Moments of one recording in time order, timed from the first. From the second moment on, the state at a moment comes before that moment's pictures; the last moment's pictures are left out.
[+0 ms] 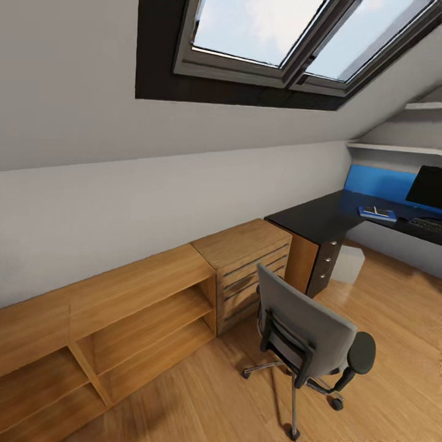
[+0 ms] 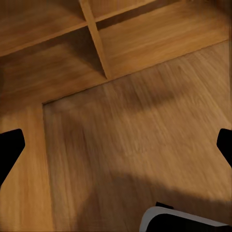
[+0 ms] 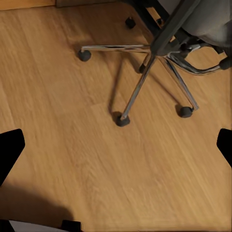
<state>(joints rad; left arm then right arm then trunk) 0.12 0.00 -0.41 -0.14 0.41 -1.04 0.40 -0.17 0.02 0.04 0.02 0.39 -0.75 -0.37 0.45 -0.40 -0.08</state>
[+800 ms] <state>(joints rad) 0.12 0.00 -0.41 -0.14 0.41 -1.04 0.40 -0.17 0.02 0.04 0.02 0.39 -0.75 -0.37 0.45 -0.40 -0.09</state>
